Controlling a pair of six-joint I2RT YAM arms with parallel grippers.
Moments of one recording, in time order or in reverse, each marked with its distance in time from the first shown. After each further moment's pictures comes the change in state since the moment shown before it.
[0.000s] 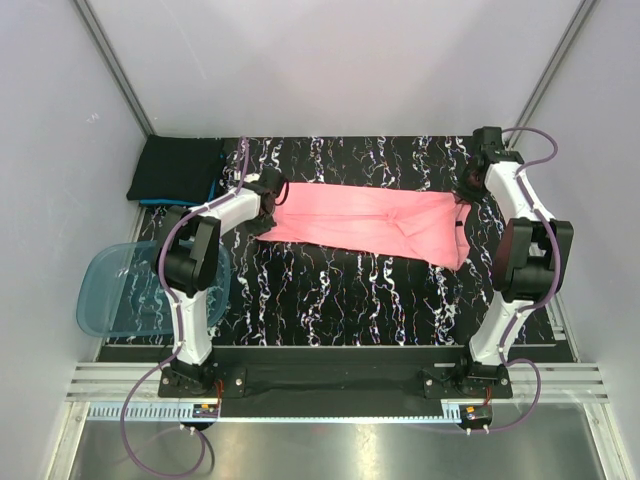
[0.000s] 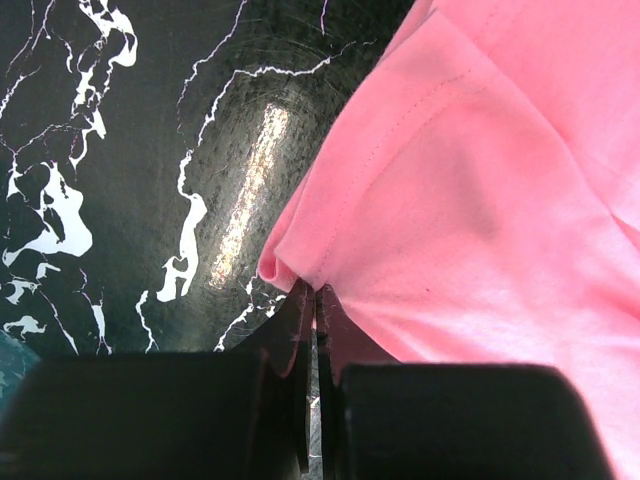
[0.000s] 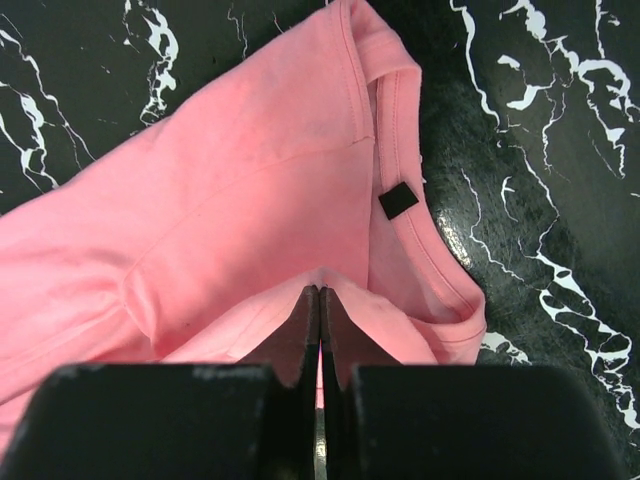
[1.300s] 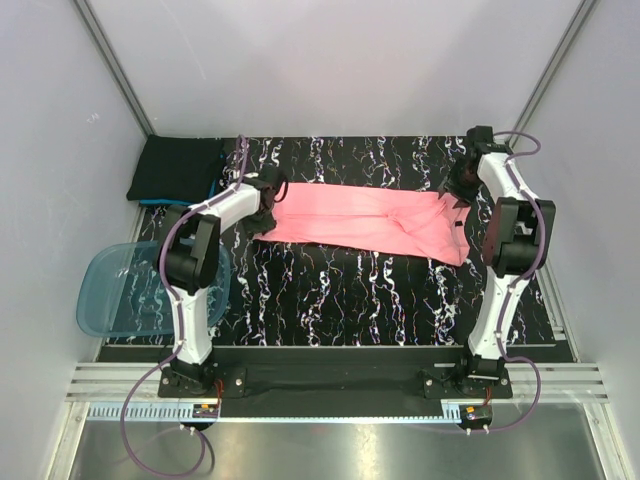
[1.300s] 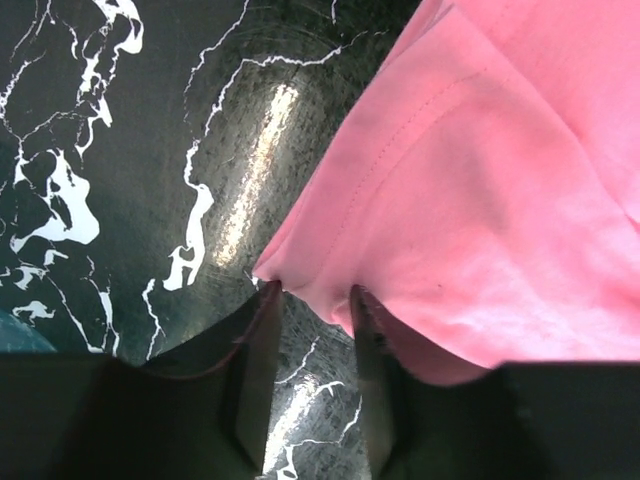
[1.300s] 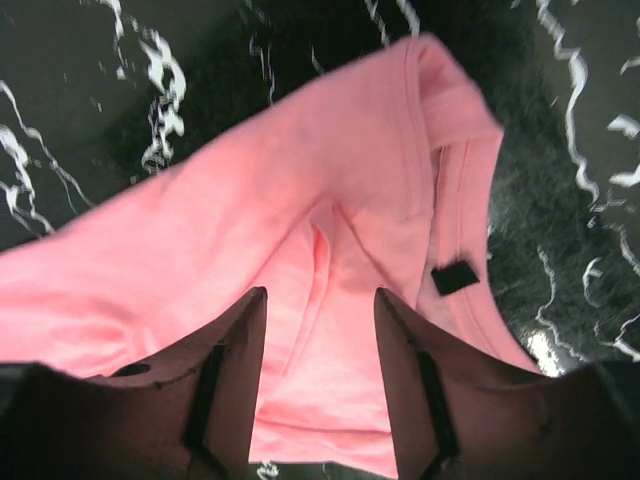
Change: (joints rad) left arm 0.002 0.023 0.059 -0.086 0.019 -0.018; right arm -0.015 0.283 0.257 -0.074 -0.100 -0.009
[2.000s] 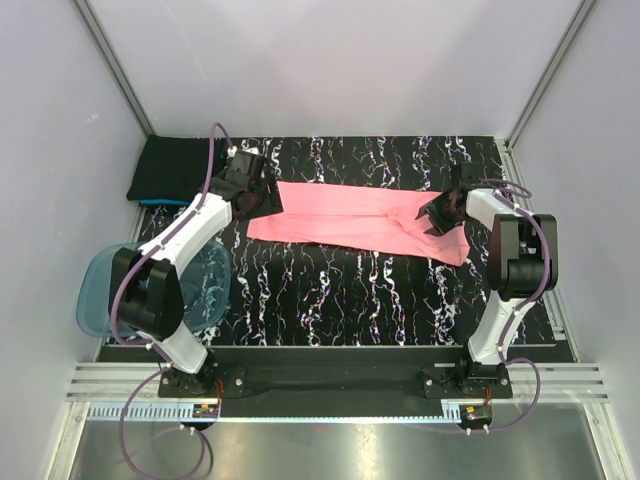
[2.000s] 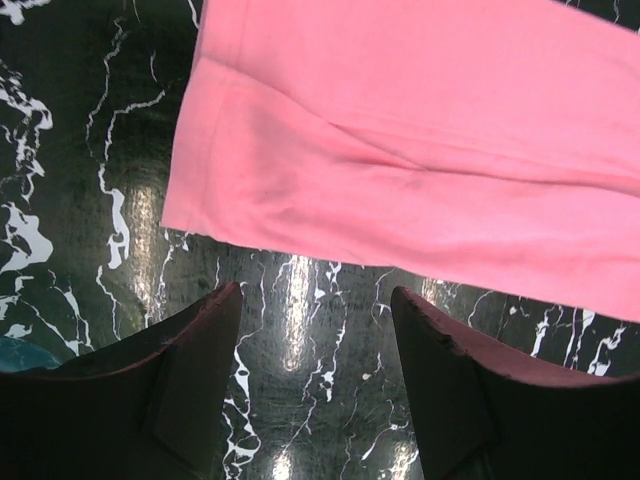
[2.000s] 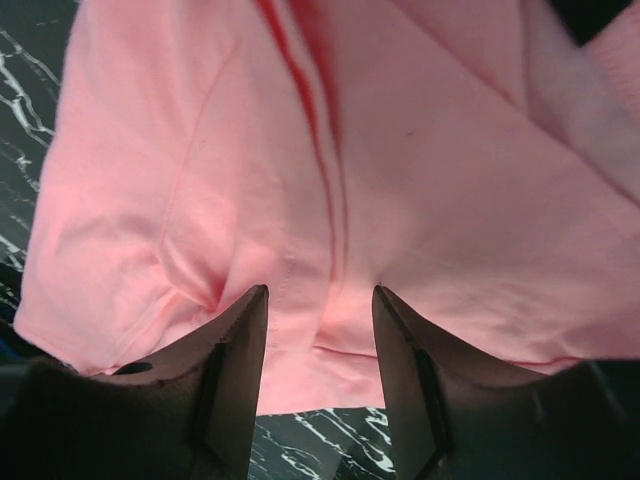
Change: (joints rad) left arm 0.002 -0.394 -0.113 0.142 0.307 0.199; right arm 0.068 -0.266 -0.583 0.339 -0.139 0.467
